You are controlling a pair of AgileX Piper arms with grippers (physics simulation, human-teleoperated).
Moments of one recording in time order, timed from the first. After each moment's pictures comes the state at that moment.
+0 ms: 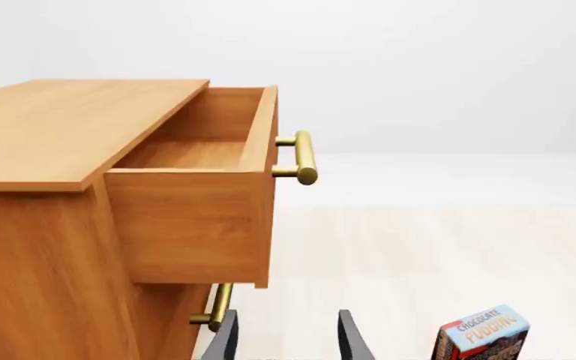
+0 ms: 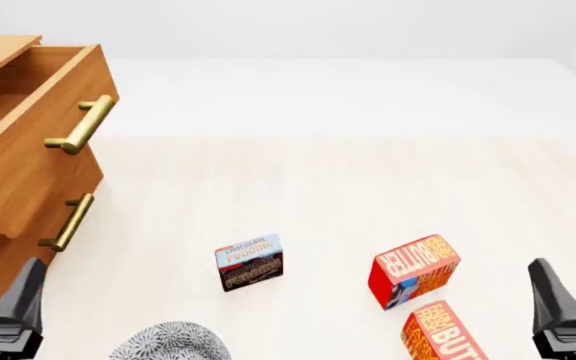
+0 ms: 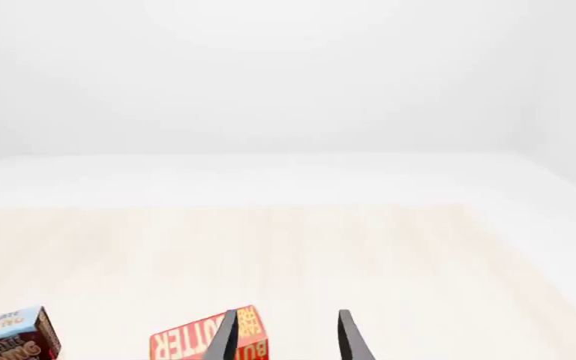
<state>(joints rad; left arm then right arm) 0.00 0.01 -0.01 0.00 0.00 0.00 0.01 0.00 0.00 0.01</state>
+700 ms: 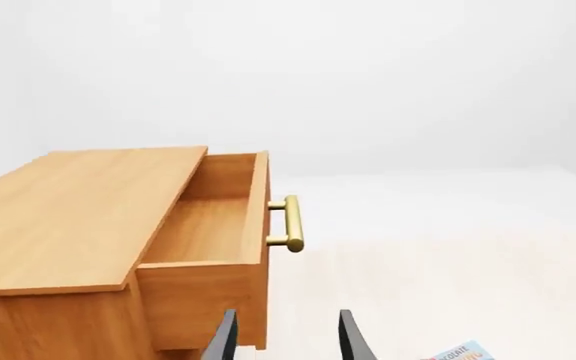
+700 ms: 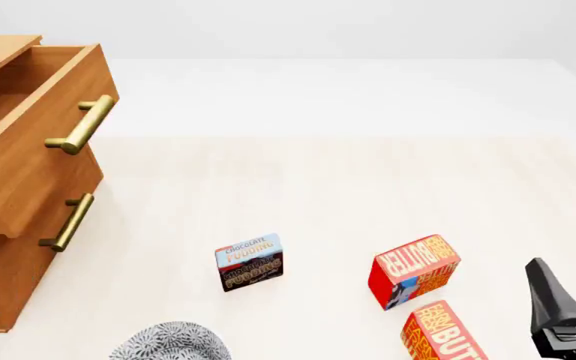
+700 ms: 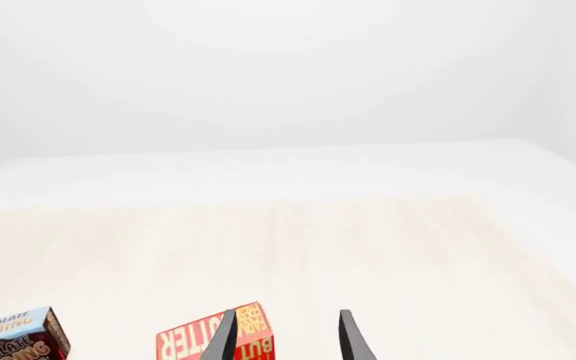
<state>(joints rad) -0.04 0.02 -0.37 0.30 0.03 0.01 0.02 0.00 0.01 0.05</state>
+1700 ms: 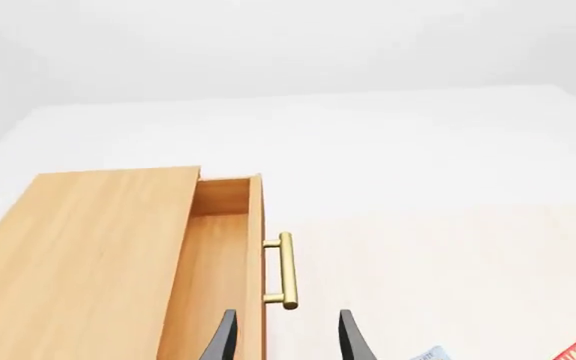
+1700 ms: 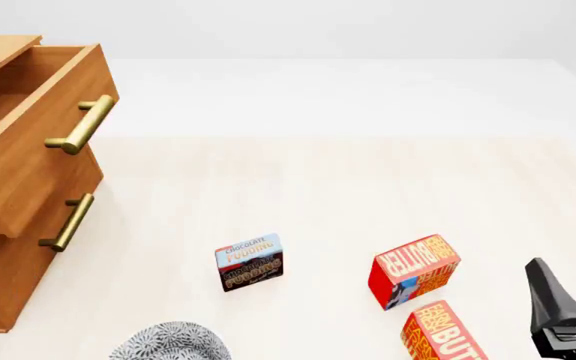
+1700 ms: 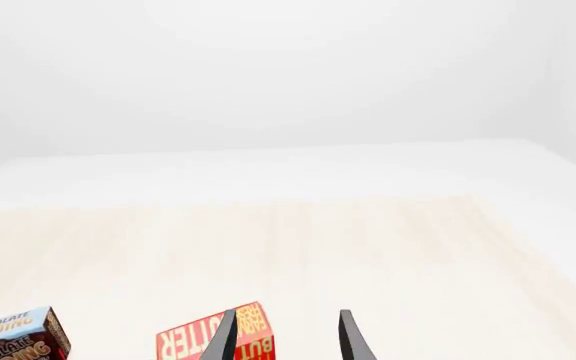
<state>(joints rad) -0.06 0.68 -1.27 0.85 0.02 0.01 0.02 0.00 0.01 0.05</state>
